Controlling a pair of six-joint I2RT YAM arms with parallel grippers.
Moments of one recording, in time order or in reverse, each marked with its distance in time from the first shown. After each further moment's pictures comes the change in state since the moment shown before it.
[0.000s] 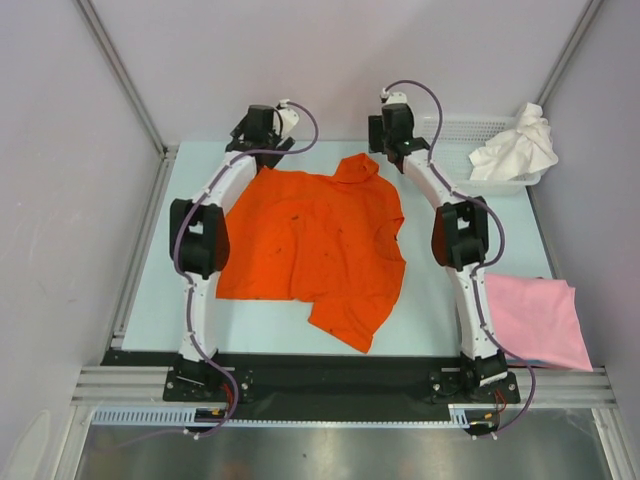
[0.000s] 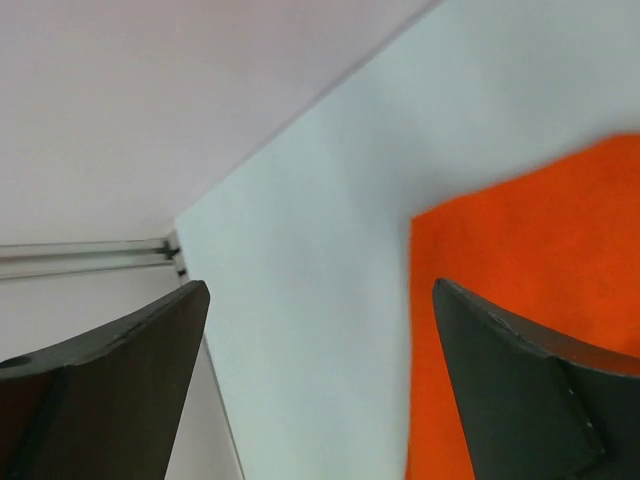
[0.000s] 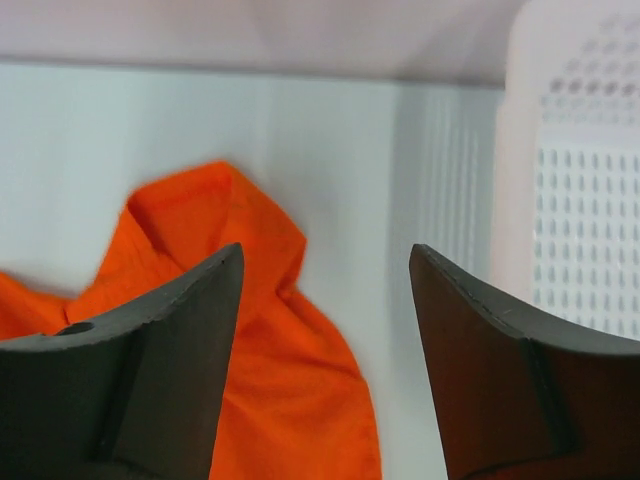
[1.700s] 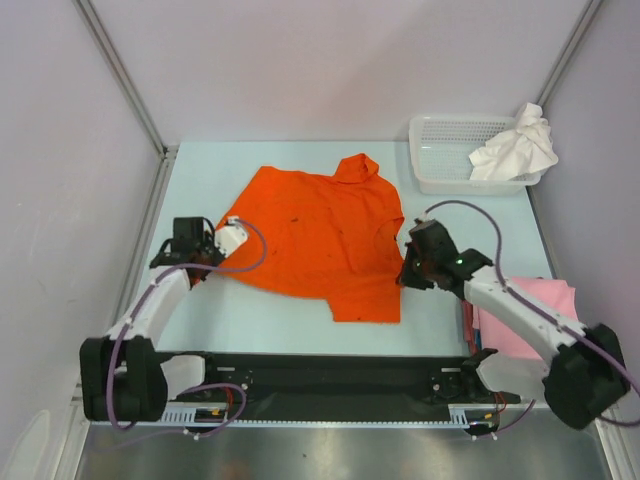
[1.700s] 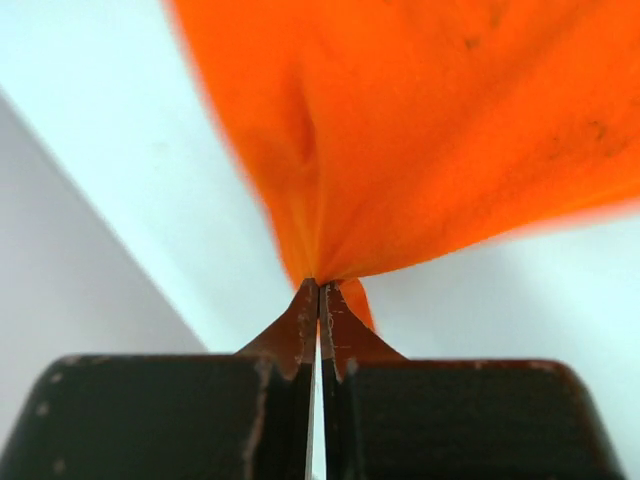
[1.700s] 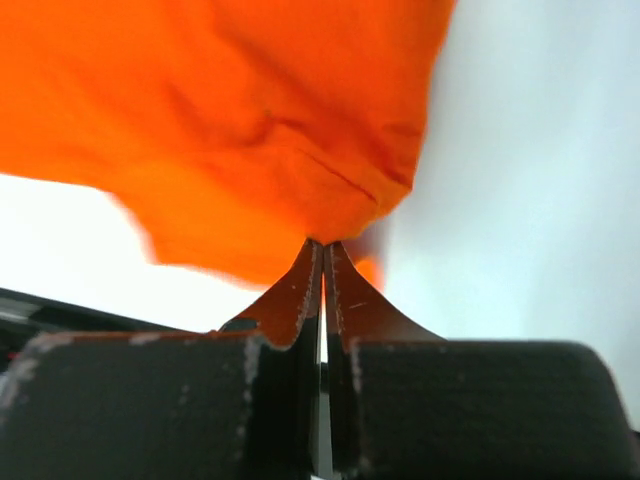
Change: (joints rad) left arm 0.234 -1.081 -1.426 -0.050 0.270 0.267; right arm 0.260 -1.262 -1.577 -0.230 -0.227 0.616
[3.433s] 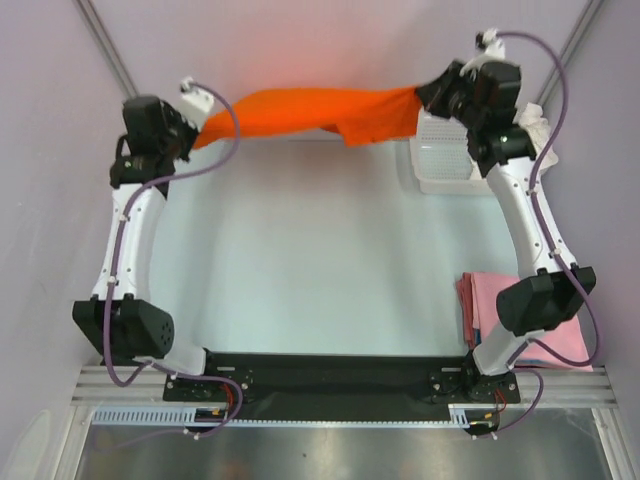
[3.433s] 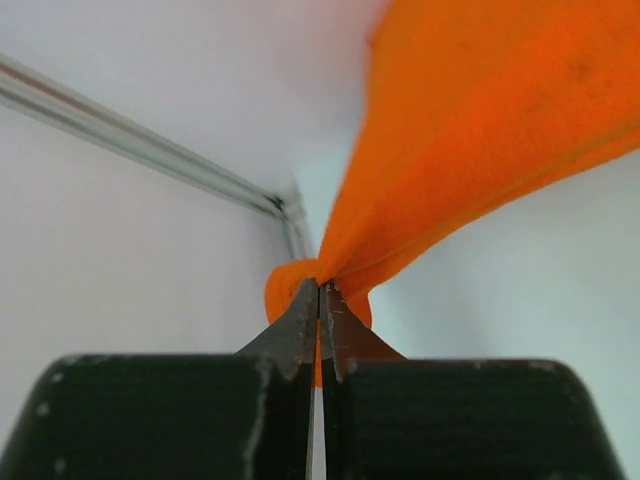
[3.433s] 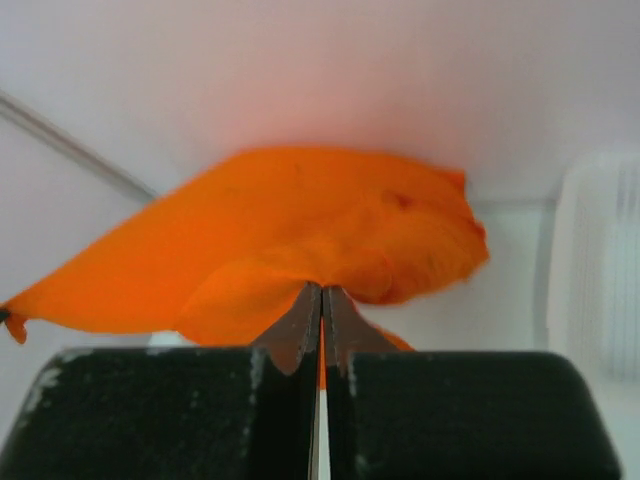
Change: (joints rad) left arm 0.043 0.334 1.139 -0.148 0.106 -0.287; right arm -0.401 0.468 1.210 0.230 -0.225 -0.232
